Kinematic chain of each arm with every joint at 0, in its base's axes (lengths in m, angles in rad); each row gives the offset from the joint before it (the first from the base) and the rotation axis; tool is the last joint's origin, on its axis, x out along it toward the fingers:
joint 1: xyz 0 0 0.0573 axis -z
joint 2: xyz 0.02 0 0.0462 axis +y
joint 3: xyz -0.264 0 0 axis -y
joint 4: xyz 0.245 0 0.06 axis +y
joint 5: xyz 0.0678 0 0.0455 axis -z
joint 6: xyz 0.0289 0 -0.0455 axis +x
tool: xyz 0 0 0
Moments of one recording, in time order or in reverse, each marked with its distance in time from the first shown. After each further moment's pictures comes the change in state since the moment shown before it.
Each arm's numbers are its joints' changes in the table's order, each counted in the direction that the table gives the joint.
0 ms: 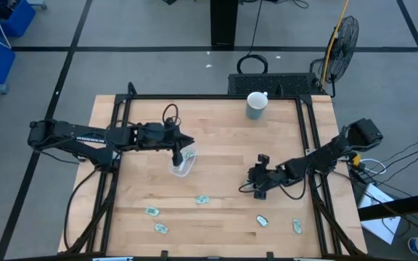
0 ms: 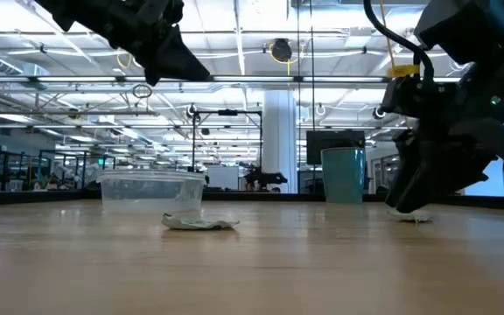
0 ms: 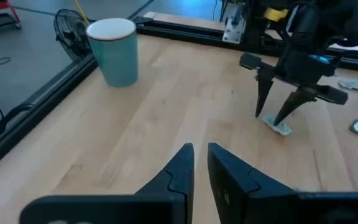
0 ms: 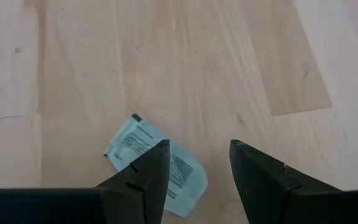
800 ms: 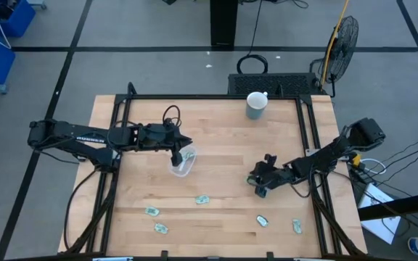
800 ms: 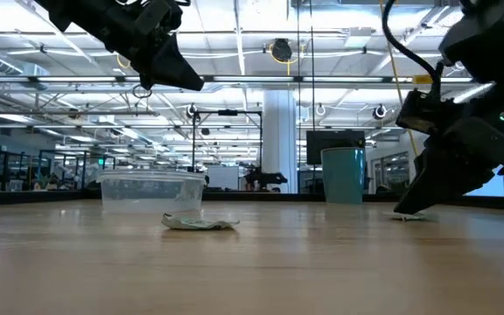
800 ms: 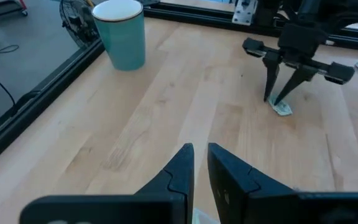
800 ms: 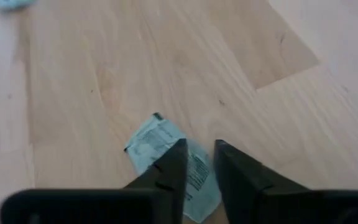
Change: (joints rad) left arm 0.000 0.000 0.000 0.066 -0.026 -0.003; right arm 0.001 -0.002 -0.268 -0.288 0.022 0.243
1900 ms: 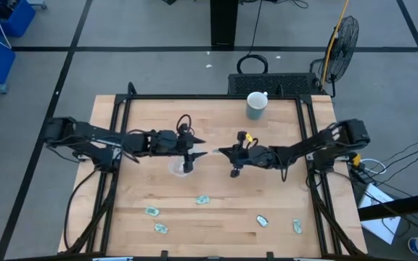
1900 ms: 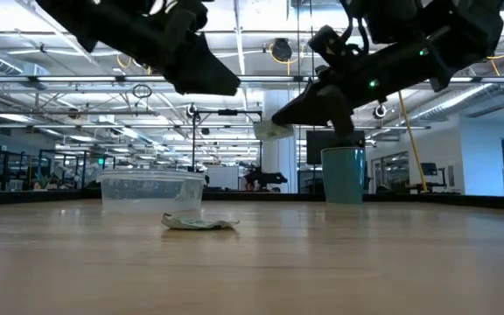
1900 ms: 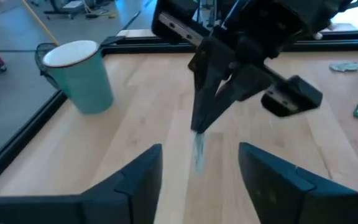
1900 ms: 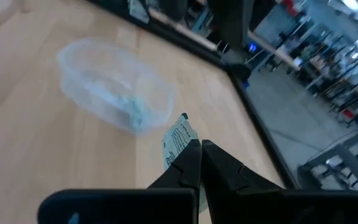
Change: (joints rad) left arm 0.044 0.229 -0.001 -0.359 0.051 0.163; right arm 0.283 0.142 0.358 -0.480 0.028 -1.064
